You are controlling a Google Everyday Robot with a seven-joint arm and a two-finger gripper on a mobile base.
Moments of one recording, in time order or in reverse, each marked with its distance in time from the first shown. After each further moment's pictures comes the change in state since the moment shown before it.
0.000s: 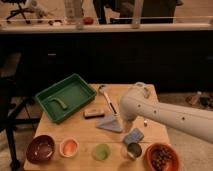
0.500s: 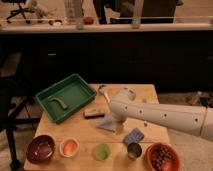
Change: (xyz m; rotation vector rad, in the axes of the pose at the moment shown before) arm -0.041 -0.010 0.035 -0.031 -0.015 -0.063
